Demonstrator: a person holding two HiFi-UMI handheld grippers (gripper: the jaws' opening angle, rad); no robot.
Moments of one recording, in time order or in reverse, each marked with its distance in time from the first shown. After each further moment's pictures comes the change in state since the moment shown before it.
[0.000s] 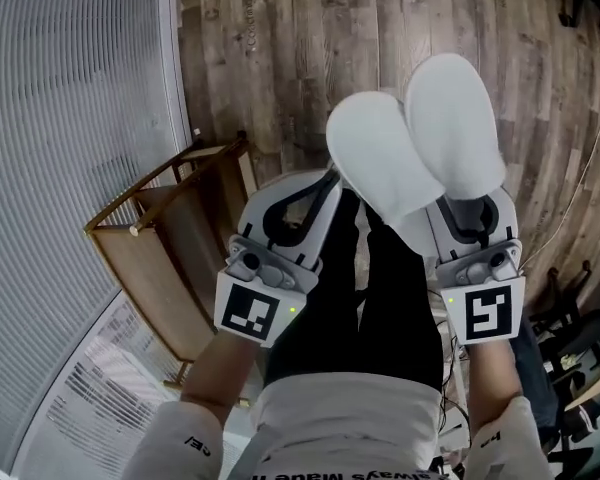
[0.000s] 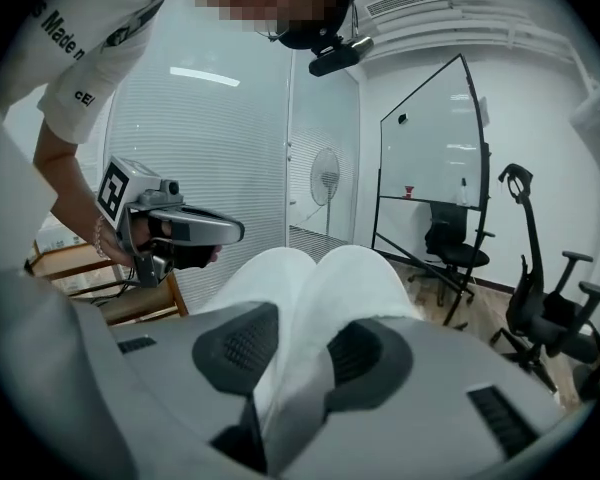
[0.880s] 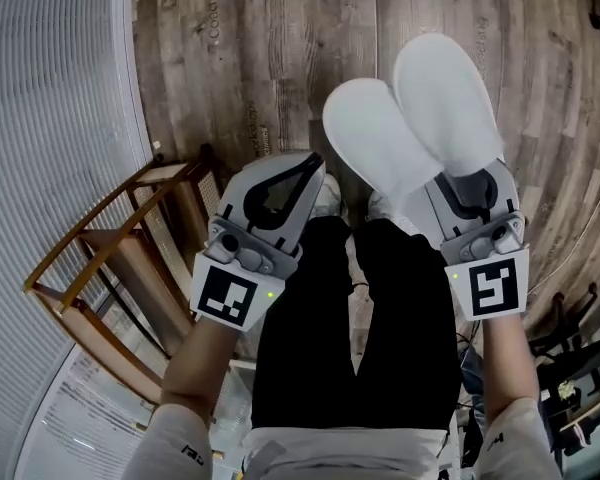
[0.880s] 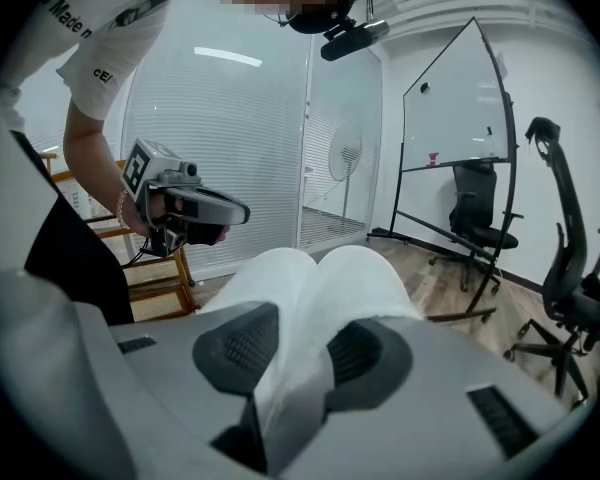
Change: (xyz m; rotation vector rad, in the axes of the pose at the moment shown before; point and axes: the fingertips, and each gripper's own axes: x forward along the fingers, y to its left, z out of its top) left arm 0.071 0.033 -0.231 0.003 0.042 -0.043; right arm 0.117 -0.025 -0.225 -0.069 0.047 0.084
